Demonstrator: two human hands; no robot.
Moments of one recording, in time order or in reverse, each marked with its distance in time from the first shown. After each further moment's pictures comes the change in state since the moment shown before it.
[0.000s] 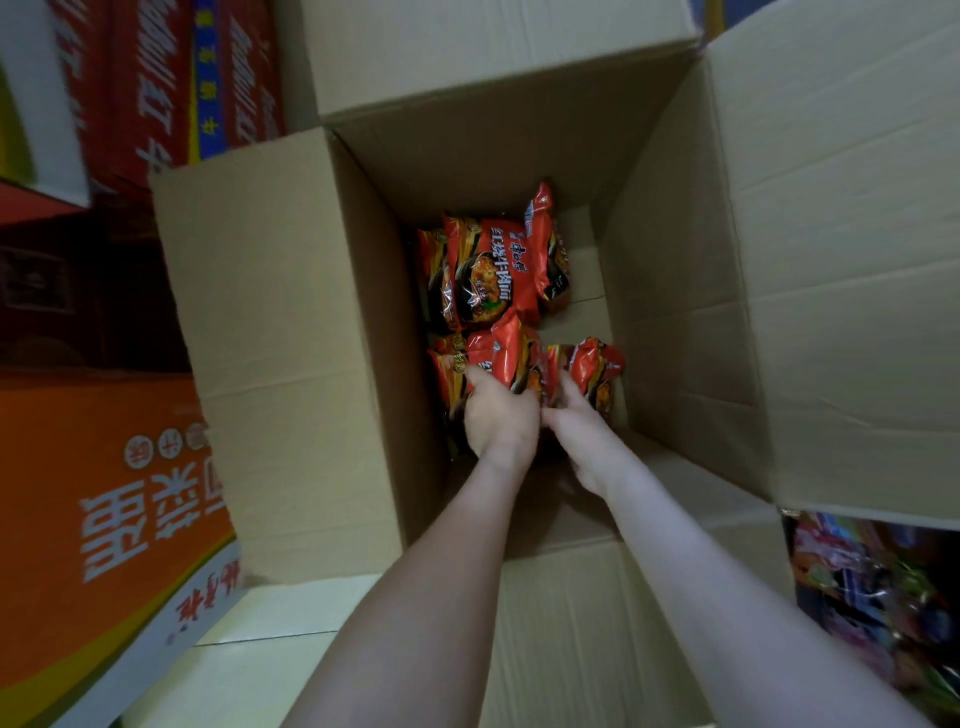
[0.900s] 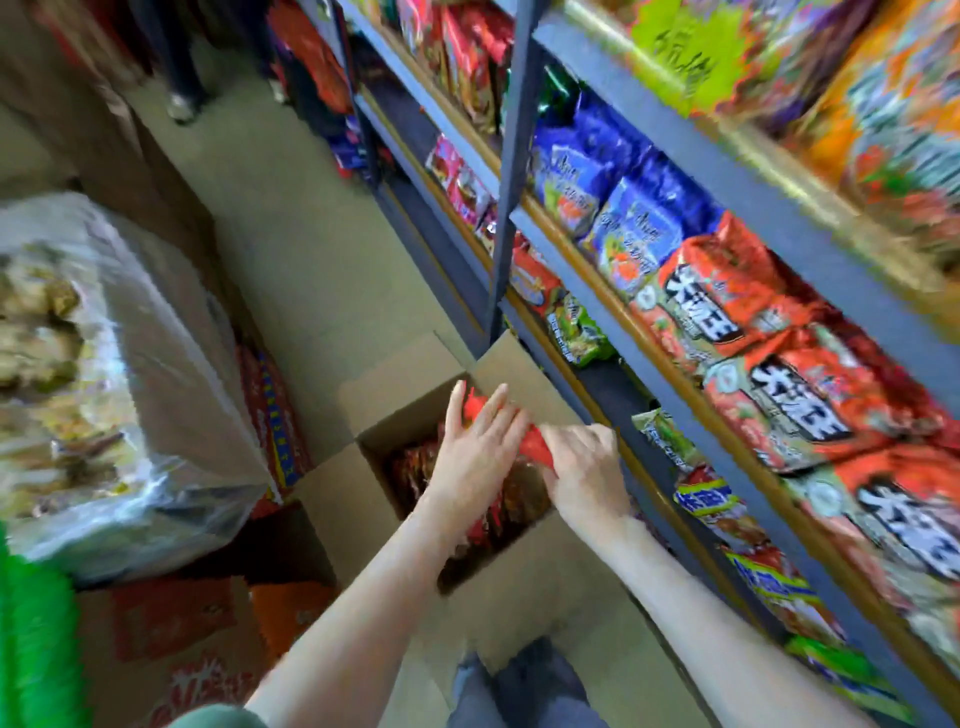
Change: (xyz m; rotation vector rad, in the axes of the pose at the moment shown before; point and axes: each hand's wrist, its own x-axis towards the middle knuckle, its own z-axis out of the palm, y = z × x) left_hand -0.364 0.161 -0.276 0.801 0.480 1.944; right_hand -0.498 -0.158 -0.006 -0.961 1.072 -1.030
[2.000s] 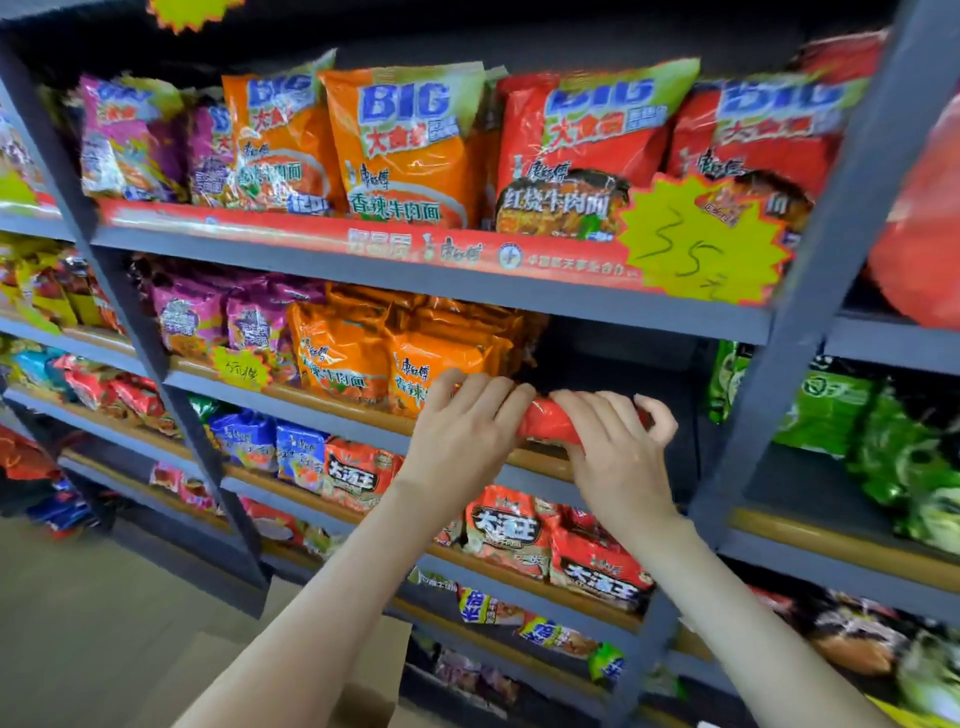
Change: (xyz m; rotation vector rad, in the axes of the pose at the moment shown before) left_hand 0.158 0.294 -0.290 -0.080 0.789 0.670; right_hand -0.198 0.080 -0.379 -0.643 0.830 0.297
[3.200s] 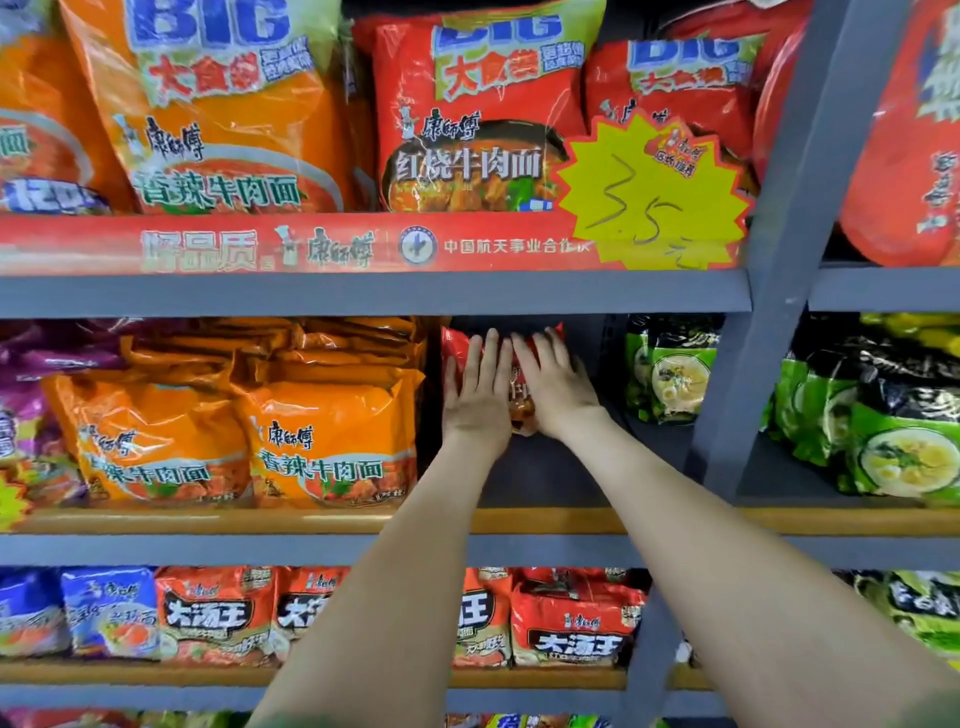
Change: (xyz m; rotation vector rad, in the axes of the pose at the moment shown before) left_hand 0.063 0.050 0.207 -0.246 -0.726 -0.143; right_hand 0.056 0.112 0.135 -0.331 -0.718 0.437
